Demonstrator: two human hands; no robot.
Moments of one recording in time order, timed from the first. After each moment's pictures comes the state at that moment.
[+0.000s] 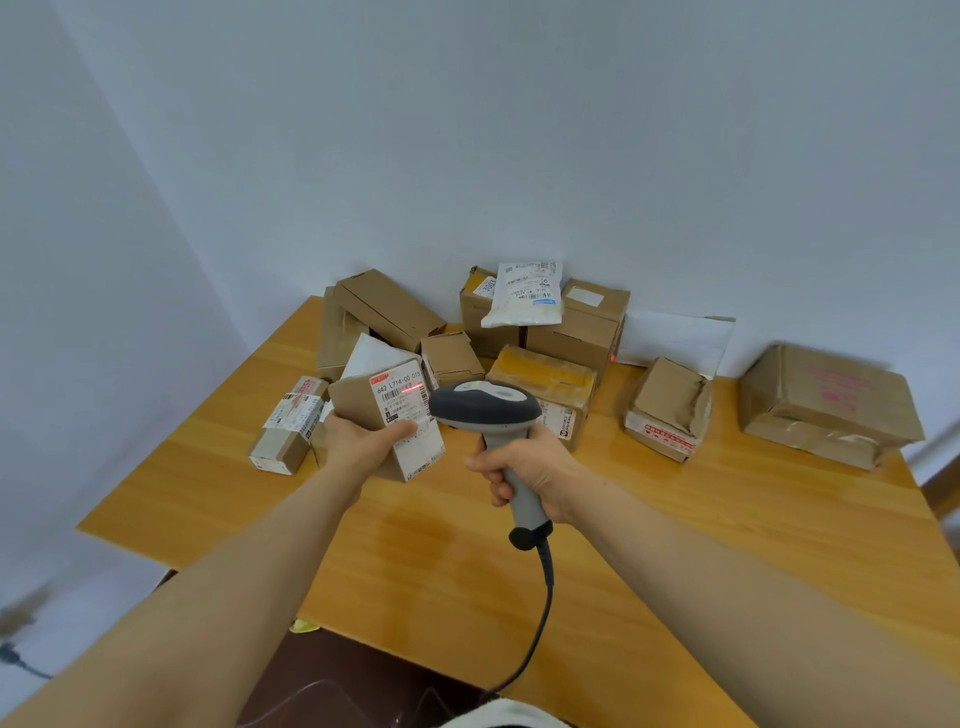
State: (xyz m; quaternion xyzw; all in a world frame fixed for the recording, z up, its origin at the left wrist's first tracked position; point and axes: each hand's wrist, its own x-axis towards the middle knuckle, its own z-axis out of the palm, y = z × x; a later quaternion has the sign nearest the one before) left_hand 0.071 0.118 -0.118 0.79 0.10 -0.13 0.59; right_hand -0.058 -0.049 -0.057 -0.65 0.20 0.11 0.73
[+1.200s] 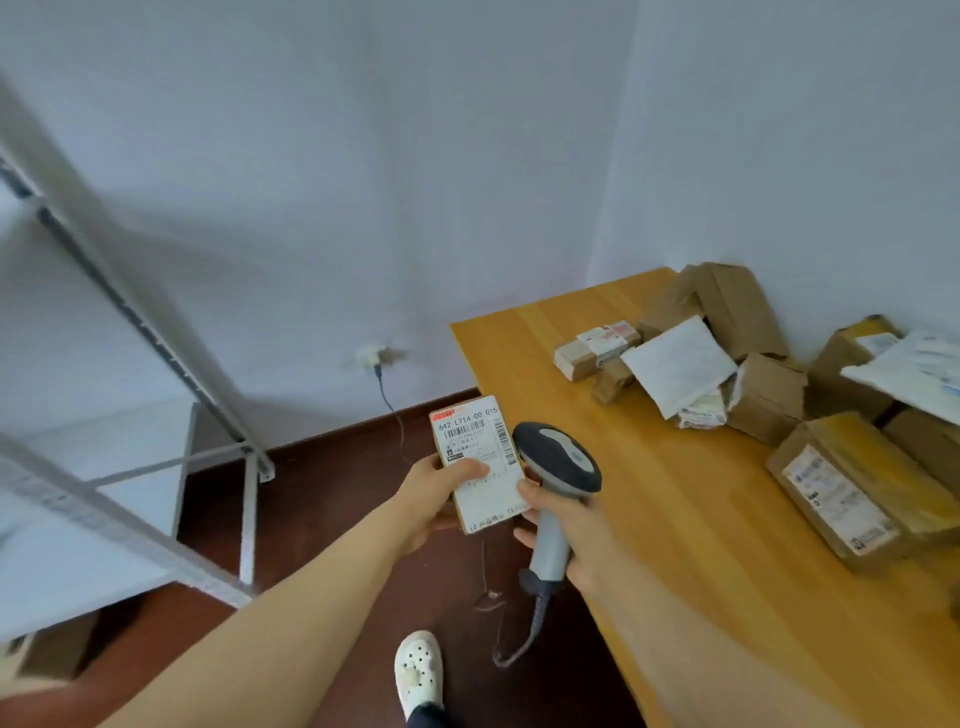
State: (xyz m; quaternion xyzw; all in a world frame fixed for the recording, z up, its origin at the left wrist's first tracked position) left_hand -0.170 0.268 -0.120 0.61 0.32 -0.06 0.73; right_hand -0.123 0.101 -0.132 -0.57 0.13 0.35 0.73
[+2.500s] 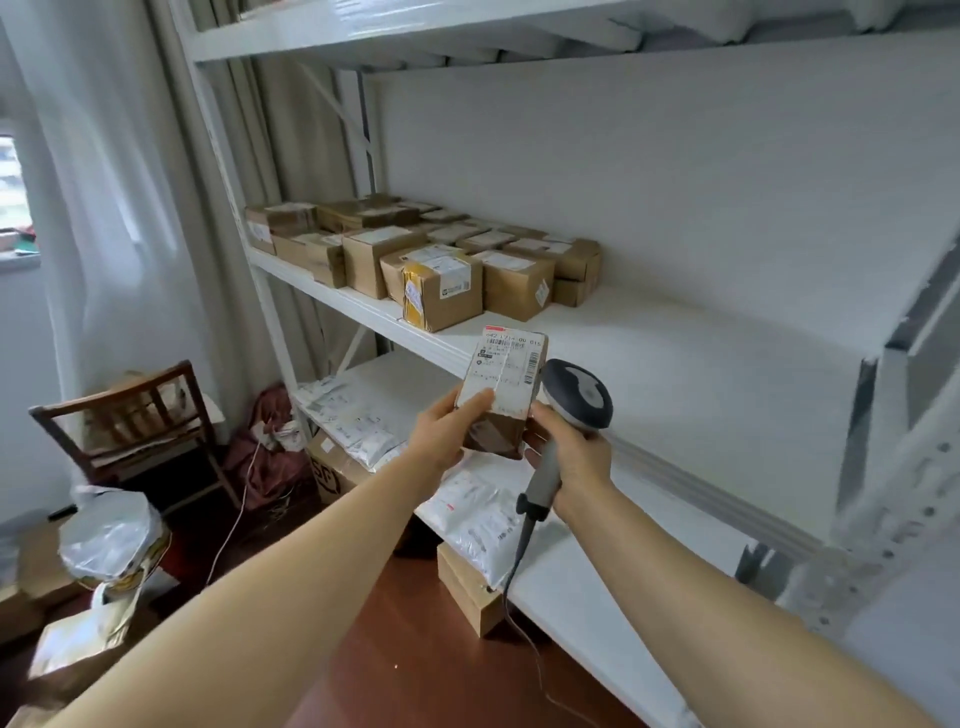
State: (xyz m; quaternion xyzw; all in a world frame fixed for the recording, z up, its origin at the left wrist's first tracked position) left_hand -0.735 0.842 0.002 0.45 0.52 0.47 0.55; right_hand -0.598 0.821 0.000 -0.49 -0.22 0.56 0.63
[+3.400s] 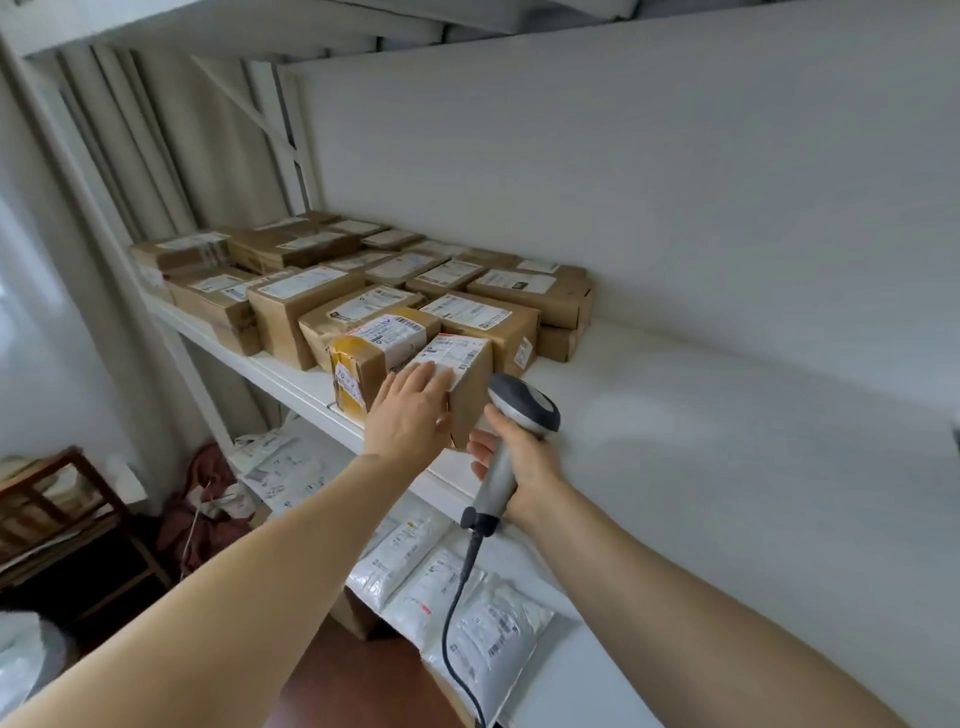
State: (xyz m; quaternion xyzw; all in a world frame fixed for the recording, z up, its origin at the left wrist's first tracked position) left_hand -0.736 1.107 0.009 0.79 0.56 0.24 -0.09; right_hand -0.604 1.067 -0.002 -0.48 -0.17 0.65 0.56
